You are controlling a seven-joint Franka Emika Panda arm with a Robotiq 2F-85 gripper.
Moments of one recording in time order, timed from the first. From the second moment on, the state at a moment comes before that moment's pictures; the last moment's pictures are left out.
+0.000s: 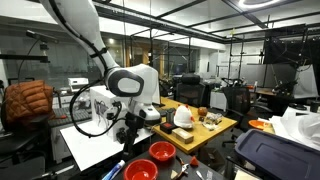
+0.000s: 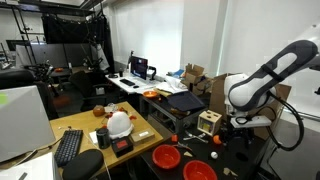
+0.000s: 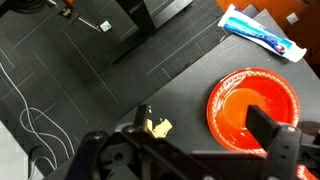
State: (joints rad) arm 0.00 0.30 -0.11 -2.31 0.13 2.35 0.45
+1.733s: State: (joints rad) arm 0.05 0.11 -0.08 -2.42 -0.01 2.35 0.62
